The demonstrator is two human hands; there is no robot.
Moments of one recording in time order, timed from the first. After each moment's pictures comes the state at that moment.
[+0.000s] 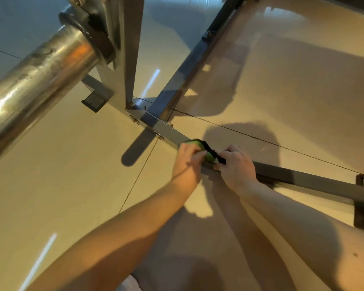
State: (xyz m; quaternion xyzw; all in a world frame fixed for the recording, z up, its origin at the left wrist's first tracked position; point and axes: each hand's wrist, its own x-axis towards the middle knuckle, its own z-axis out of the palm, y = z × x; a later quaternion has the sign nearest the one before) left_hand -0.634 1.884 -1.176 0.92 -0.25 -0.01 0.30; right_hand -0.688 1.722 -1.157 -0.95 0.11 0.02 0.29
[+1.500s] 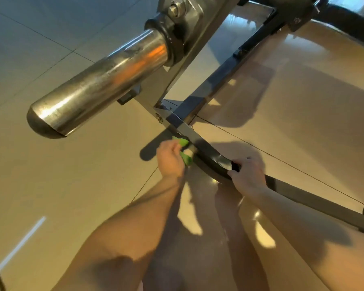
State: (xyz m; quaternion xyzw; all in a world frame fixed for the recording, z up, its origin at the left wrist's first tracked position) left_hand -0.606 1.947 -1.178 0.89 0.10 0.09 0.43; right_hand -0.677 1.751 -1.129 -0.91 0.23 0.10 0.32
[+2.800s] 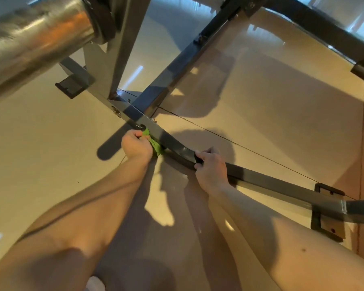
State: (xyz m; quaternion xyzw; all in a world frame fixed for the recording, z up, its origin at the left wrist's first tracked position) left_hand -0.569 1.916 -1.184 0.83 0.28 -0.01 0.49; right_hand -0.686 1.752 -1.150 -0.91 0.22 0.06 0.35
